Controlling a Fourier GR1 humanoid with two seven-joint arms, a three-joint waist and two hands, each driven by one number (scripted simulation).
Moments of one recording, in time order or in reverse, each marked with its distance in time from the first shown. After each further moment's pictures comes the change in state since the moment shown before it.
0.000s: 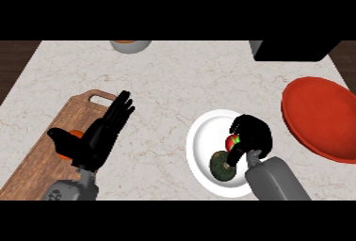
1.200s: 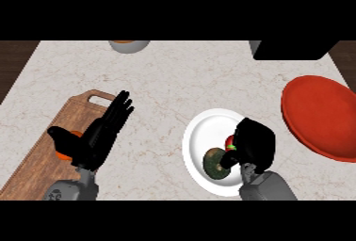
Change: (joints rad) left arm 0.002 -0.028 0.037 0.005 -0.023 -0.029 0.014; right arm 0.086 0.053 0.078 -0.252 0.277 0.047 0.208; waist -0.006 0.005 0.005
